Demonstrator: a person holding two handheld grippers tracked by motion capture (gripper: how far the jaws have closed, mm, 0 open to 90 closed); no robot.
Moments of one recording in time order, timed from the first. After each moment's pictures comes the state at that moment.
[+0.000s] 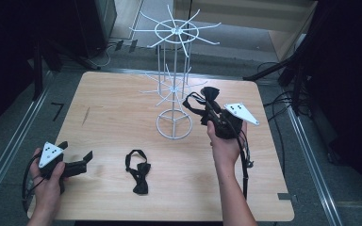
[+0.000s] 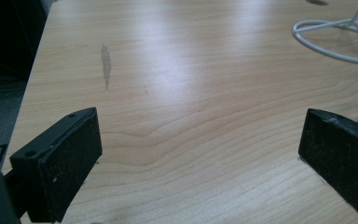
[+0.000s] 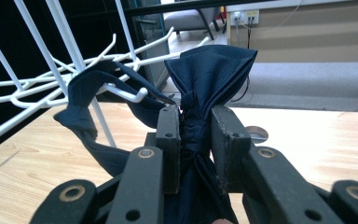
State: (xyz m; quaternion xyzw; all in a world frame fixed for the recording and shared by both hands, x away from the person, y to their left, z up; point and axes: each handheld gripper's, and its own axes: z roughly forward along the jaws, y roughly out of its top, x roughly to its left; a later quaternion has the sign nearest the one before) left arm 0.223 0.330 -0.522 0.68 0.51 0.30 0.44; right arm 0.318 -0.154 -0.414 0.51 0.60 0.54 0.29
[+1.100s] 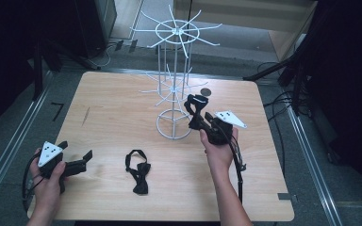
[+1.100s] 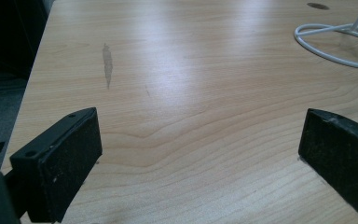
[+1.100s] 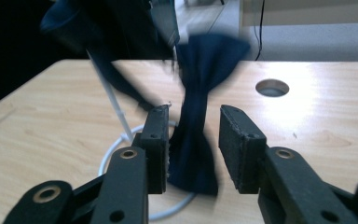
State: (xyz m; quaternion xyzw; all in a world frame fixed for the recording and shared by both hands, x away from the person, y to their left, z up) left arm 0.225 0.331 -0.521 0.67 0.51 0.30 0.44; right arm 0.324 -0.145 -0.460 0.52 0.64 0.51 0.24
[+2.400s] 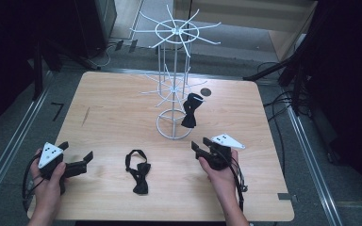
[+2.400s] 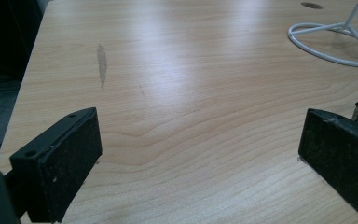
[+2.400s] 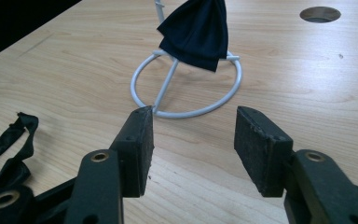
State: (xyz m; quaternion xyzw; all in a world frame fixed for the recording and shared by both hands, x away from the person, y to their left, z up) left arm 0.222 0.329 -0.522 0.68 0.51 0.30 0.44; right arm 0.274 -0.152 -0.498 0.49 0.70 0.48 0.17
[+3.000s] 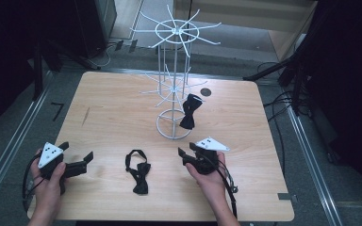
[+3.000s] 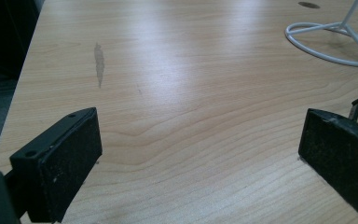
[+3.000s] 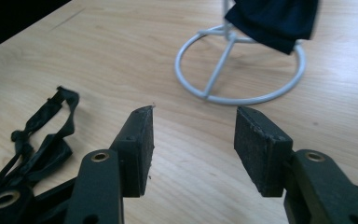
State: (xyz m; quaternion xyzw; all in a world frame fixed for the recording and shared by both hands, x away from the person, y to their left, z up) left arm 0.223 0.329 -0.522 0.68 0.51 0.29 0.44; right arm 0.264 -0.114 -0.506 0.46 0.74 0.47 0.14
